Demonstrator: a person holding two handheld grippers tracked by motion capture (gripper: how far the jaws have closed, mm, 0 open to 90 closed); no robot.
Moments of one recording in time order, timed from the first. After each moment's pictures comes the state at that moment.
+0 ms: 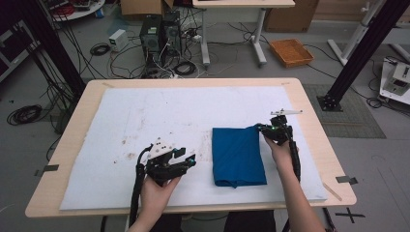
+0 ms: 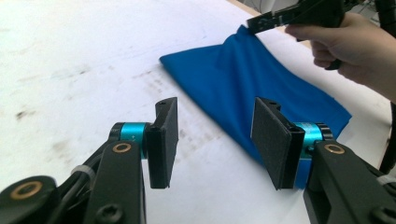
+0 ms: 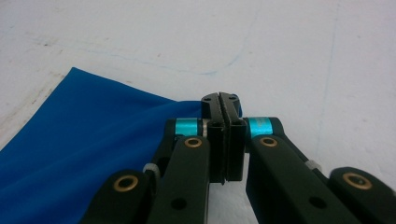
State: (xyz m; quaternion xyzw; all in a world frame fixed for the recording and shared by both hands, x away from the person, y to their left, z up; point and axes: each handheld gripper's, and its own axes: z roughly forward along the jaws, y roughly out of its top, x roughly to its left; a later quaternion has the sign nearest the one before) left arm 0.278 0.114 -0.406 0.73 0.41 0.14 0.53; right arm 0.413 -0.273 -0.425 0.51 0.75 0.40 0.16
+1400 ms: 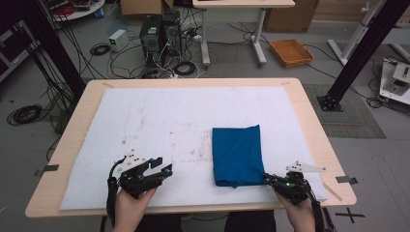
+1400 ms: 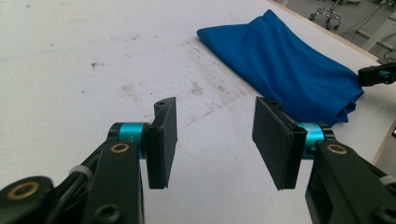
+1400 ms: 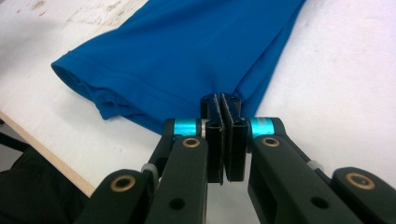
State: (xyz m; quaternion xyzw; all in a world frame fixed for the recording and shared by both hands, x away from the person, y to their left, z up) left arm 0.250 0.172 -0.417 0.73 0.43 0.15 0.52; right arm 0.246 -0.289 -0.447 0.49 0.75 0.44 0.09
